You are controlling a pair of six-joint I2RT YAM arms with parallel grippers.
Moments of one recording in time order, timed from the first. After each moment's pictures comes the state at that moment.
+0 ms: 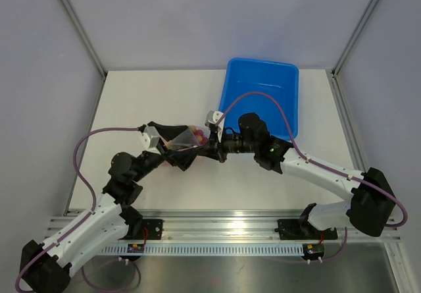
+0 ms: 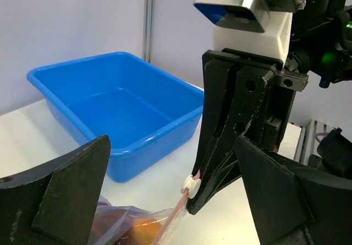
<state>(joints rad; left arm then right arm) -0.60 0.65 0.39 0.55 0.37 -0.23 0.86 1.33 0.95 0.13 -0.57 -0.02</state>
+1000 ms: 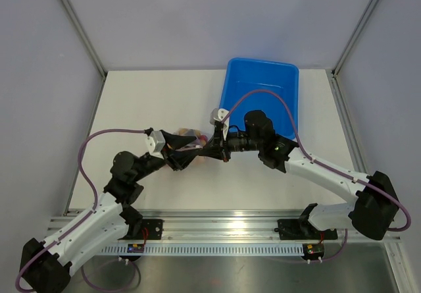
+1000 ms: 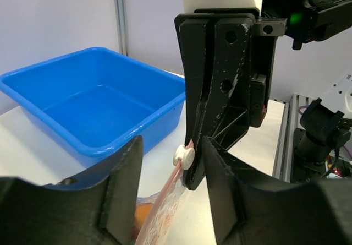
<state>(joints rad) -0.60 0.66 0.38 0.55 0.49 -0.19 0.83 1.29 0.95 0.13 -0.68 0.02</state>
